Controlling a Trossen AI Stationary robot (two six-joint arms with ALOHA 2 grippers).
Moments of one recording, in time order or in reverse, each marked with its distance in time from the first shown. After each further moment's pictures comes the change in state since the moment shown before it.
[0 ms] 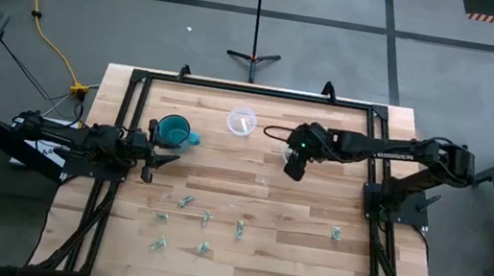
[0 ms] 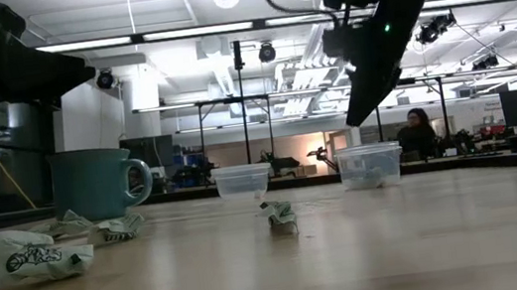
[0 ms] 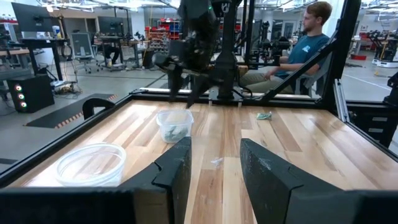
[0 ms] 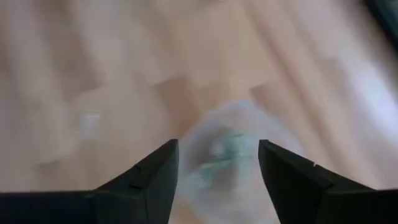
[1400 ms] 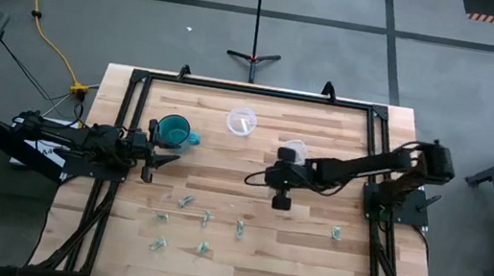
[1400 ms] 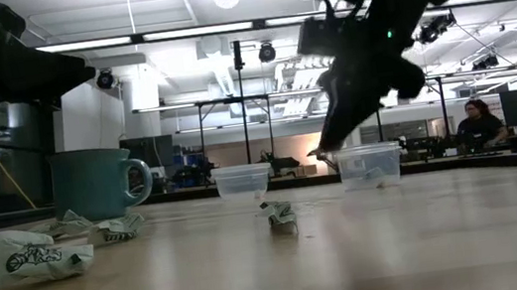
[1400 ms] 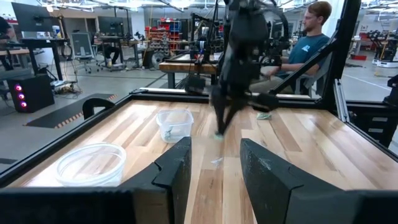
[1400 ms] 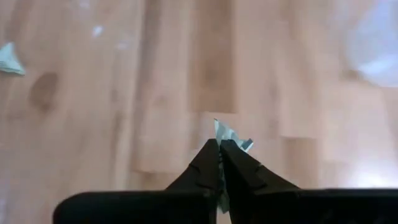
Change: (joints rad) left arm 0.000 0.000 0.000 0.000 0.000 -0.001; right arm 0.271 0.184 -0.002 0.267 0.057 -0.236
